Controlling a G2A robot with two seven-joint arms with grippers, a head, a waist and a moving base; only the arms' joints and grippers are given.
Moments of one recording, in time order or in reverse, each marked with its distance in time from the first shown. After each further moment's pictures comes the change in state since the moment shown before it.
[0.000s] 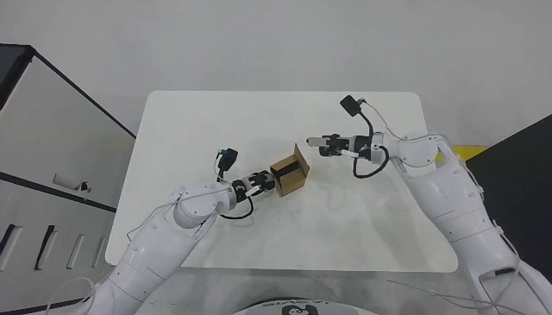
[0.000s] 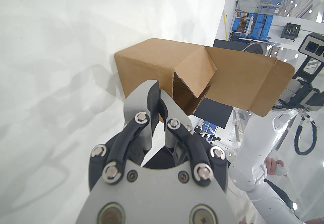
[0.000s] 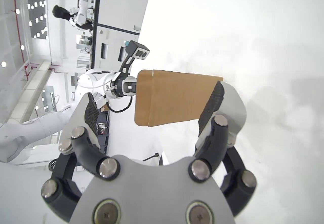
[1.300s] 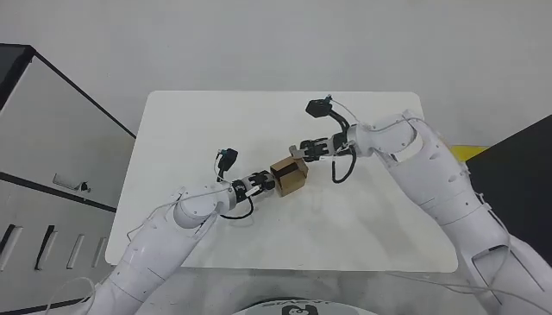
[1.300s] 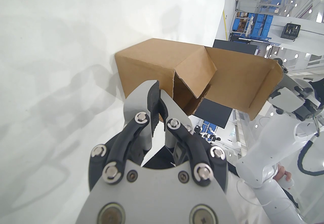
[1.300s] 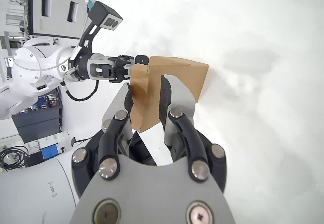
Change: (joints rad) left arm 0.000 0.000 0.000 0.000 0.000 0.000 0.000; right arm 0.172 -0.027 -0.188 -0.065 -0.270 0.108 0.156
